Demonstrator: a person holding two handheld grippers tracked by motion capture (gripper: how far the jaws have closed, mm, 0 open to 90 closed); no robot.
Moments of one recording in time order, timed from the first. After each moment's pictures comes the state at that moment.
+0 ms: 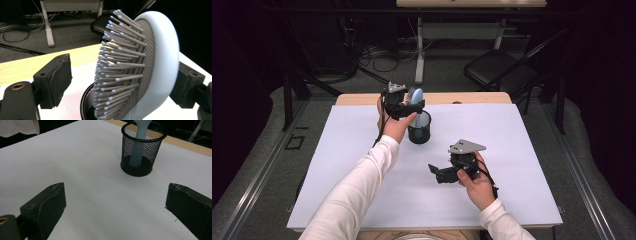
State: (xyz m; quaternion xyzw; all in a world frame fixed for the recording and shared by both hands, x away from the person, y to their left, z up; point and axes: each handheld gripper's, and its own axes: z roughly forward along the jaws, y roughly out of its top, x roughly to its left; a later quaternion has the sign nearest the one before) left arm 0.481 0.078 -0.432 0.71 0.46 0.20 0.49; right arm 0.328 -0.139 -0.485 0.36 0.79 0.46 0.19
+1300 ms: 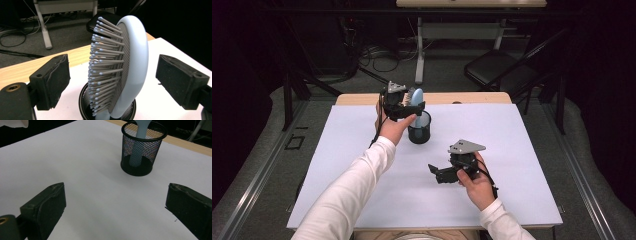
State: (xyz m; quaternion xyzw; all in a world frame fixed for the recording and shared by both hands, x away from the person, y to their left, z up) left arm 0.470 0.082 -0.420 0.73 0.44 0.20 0.48; right arm 0.328 -0.139 -0.486 0.36 0.79 0.46 0.19
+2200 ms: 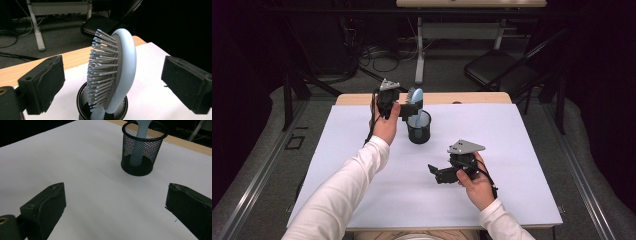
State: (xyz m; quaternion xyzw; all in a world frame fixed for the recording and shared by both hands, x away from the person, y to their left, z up) left arm 0.462 0.095 -0.406 0.72 0.43 0.18 0.51; right arm 0.328 -0.138 -0.486 0.36 0.79 0.46 0.19
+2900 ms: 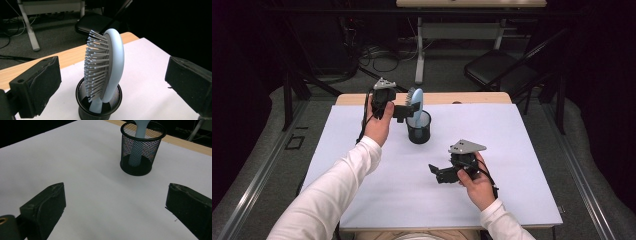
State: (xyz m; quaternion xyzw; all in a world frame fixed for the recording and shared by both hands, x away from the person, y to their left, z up) left arm 0.451 0.107 -0.392 0.75 0.40 0.16 0.50; right arm 0.328 -0.140 -0.486 0.36 0.79 0.46 0.19
